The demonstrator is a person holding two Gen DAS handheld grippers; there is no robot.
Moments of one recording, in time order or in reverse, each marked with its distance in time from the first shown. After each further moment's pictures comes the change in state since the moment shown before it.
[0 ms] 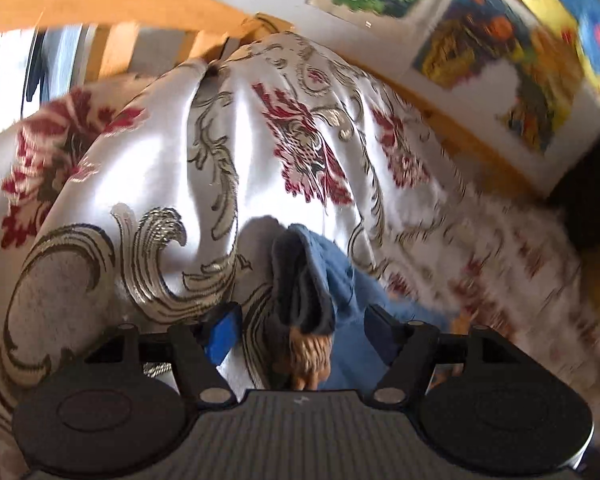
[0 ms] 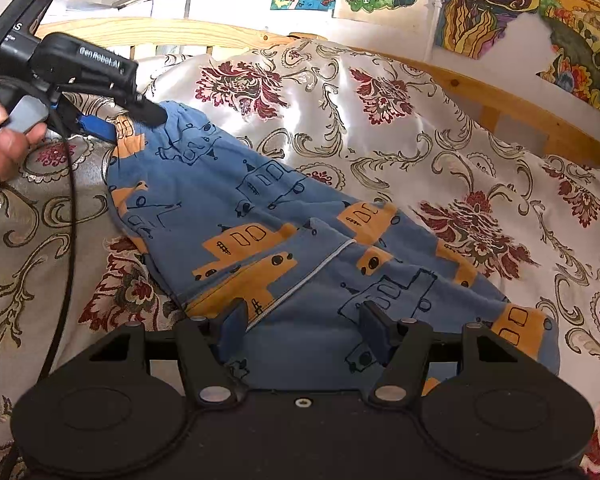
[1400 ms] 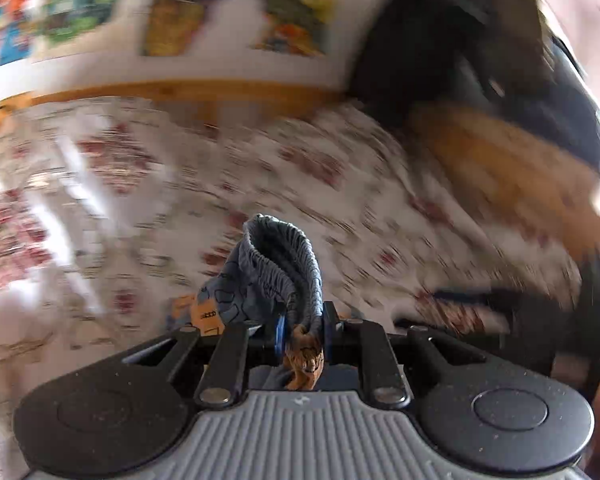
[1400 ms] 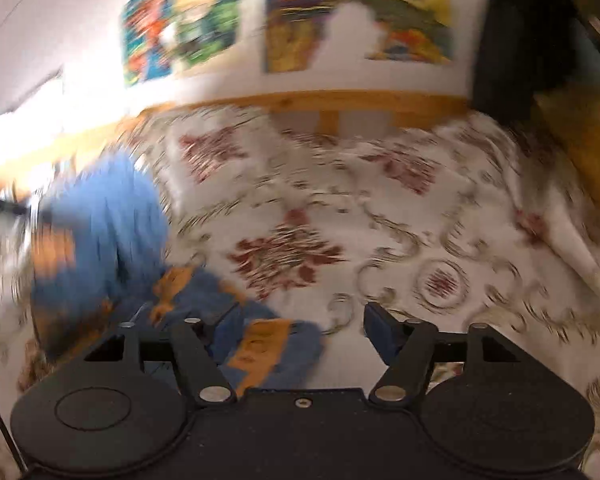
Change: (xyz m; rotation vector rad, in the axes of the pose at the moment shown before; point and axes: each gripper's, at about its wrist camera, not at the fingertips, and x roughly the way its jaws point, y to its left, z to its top) left arm -0.020 -0.275 -0.066 0.617 0.139 -0.268; right arm -0.092 -0.176 -0.010 0.406 -0.089 -0.158
